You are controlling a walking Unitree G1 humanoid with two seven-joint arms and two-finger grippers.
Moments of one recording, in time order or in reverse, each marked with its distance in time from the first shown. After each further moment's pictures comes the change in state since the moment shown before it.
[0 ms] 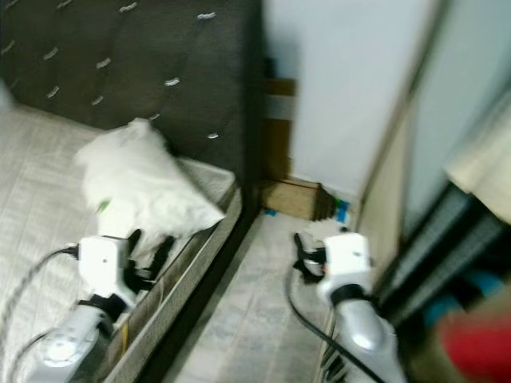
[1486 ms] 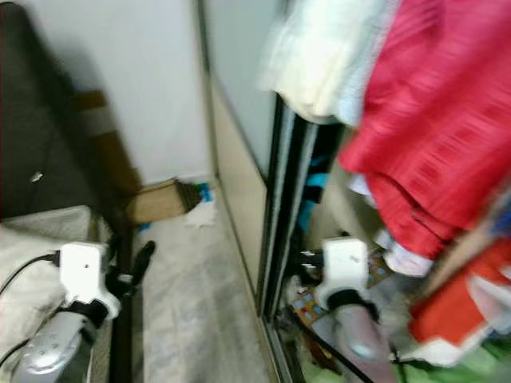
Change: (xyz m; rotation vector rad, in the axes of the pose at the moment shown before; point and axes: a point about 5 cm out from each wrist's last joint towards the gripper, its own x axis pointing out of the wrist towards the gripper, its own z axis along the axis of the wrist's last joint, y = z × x) left arm -0.007 0.016 -0.004 0.029 0.023 0.066; right arm -0.005 0.000 -0.003 -0.003 0.002 -0.036
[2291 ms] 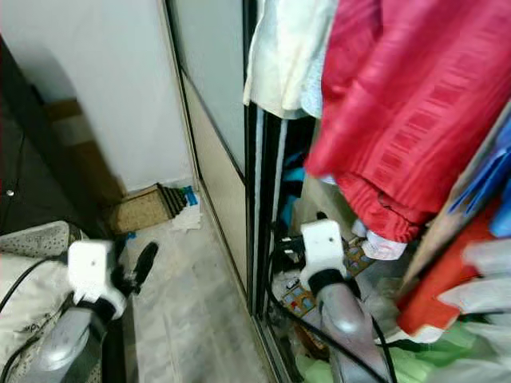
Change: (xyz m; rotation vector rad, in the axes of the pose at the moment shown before) left arm 0.003 -0.003 -0.007 -0.043 0.034 0.041; right arm 0.017 0.012 0.009 -0.018 -0.041 0.071
